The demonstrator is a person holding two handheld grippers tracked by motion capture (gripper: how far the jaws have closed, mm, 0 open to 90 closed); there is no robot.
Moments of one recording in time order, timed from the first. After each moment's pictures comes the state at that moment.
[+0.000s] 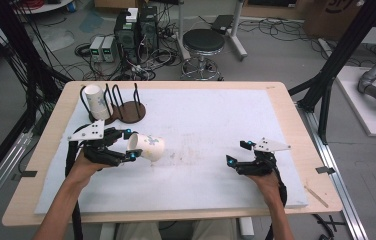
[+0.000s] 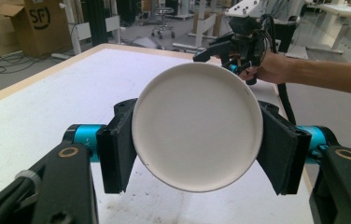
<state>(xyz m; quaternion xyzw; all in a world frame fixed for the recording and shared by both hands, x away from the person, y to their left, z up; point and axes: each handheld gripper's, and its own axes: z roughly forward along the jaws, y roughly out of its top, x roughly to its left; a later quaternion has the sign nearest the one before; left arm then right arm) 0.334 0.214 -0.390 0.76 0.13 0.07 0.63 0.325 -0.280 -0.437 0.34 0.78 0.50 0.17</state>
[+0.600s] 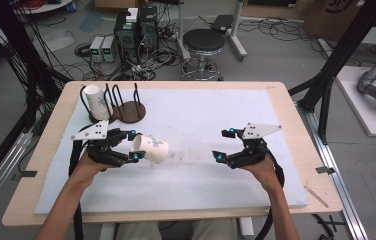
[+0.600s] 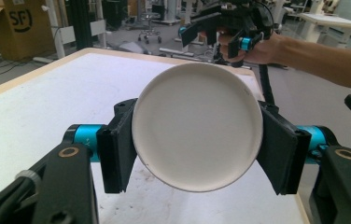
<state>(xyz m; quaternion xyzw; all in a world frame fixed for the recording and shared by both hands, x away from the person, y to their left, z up) 0.337 0.205 -0.392 0.76 0.11 0.05 0.64 0.336 -0.237 -0.373 0.20 0.82 0.52 0.11</state>
